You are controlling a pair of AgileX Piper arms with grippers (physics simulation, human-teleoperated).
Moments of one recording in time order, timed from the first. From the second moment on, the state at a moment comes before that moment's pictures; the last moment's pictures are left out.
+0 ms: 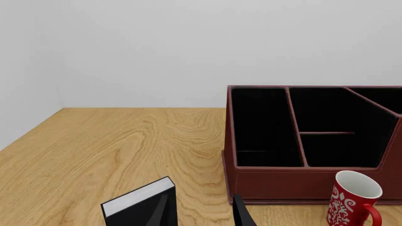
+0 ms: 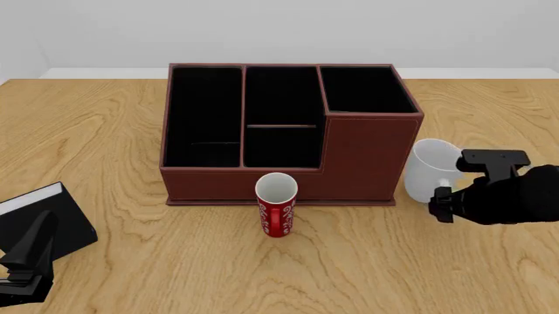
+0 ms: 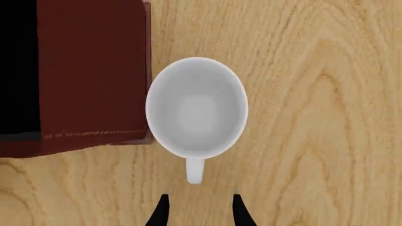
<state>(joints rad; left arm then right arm) 0.00 0.00 0.00 0.00 0.00 -0.03 1.36 -0.60 0.30 0.00</state>
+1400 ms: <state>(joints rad) 0.00 0.00 0.00 0.00 0.00 0.00 1.14 -0.55 0.38 -0.02</state>
